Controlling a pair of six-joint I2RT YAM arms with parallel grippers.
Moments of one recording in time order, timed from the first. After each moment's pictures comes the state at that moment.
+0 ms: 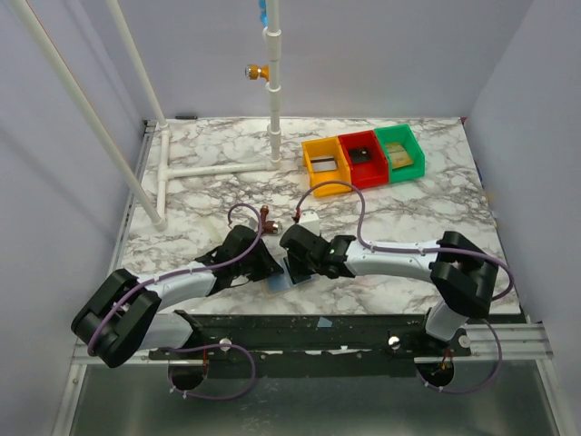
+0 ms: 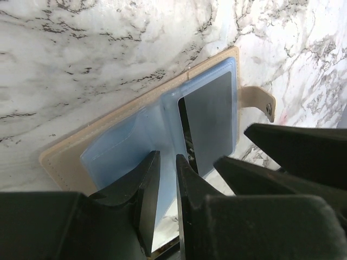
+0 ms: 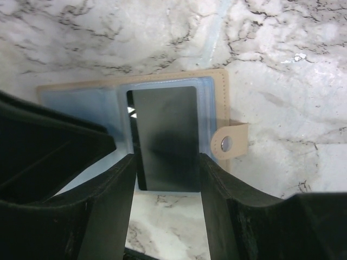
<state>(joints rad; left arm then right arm) -0.64 1.26 0.37 0.12 0.19 -0.99 1.10 1.66 1.02 -0.35 0.34 0.75</state>
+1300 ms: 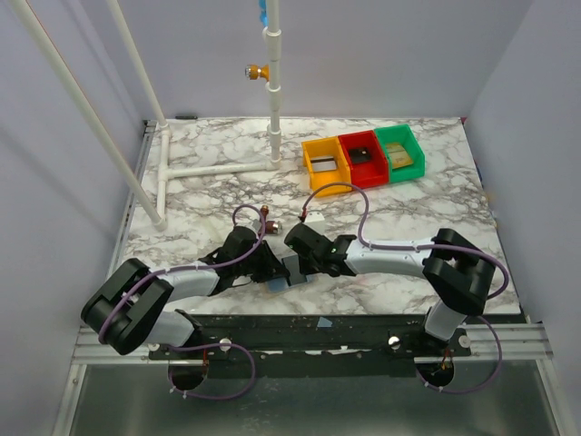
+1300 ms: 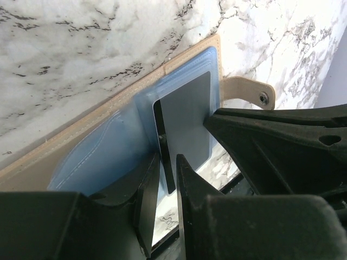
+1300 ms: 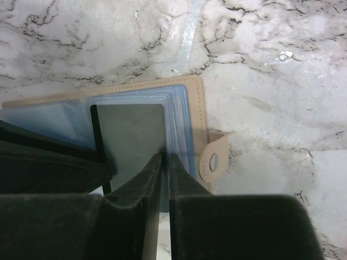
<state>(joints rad) -0.63 1.34 0.34 0.28 0.32 -1.02 1.06 1.70 0.97 -0.29 0.32 0.78</state>
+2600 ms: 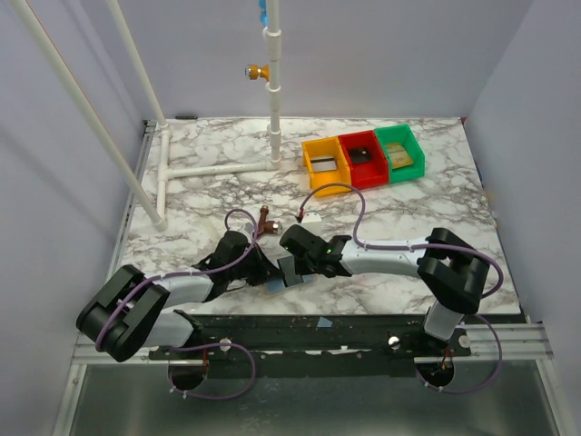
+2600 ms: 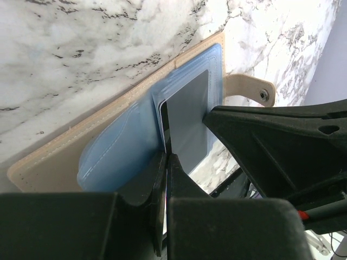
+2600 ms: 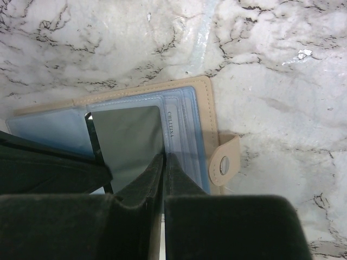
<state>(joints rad) -0.59 1.30 0.25 0.36 0.35 -1.05 1.08 1.74 1.00 -0.29 0.34 0.83</state>
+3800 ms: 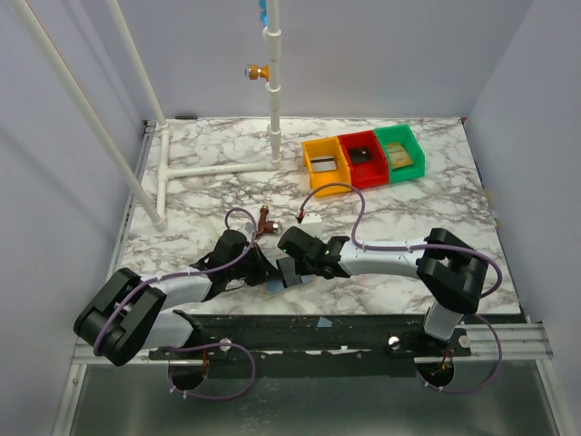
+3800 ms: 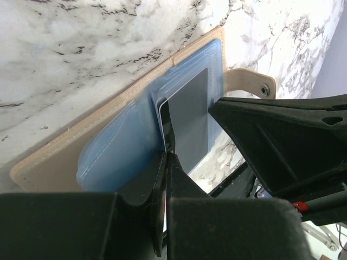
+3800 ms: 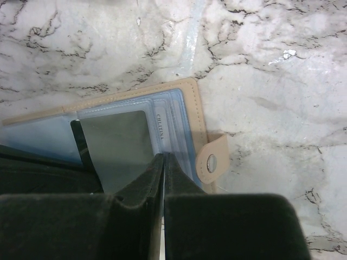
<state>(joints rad) -0.58 1.28 0.26 0.31 0.37 -1.01 1.09 1.74 1.01 -0.32 0.41 0.84</state>
